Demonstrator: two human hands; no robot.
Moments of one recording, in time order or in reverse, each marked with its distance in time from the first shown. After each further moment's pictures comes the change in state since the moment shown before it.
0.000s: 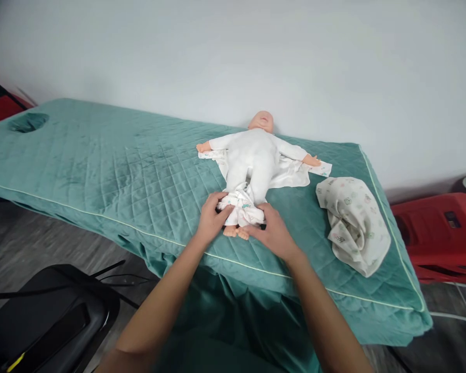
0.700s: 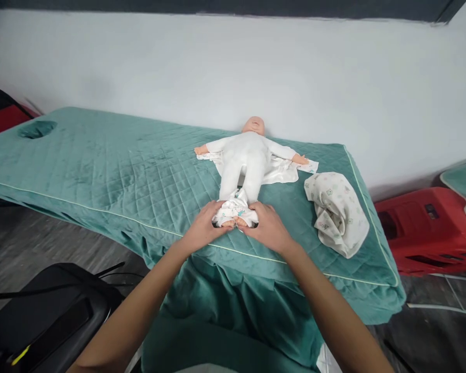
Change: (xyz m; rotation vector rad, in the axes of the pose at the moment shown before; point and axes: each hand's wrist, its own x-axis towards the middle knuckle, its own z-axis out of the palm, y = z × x) left_hand -0.036 0.035 -0.035 0.110 -0.334 0.121; right_hand -0.018 -0.006 -0.011 -0.236 -0.007 -0.155
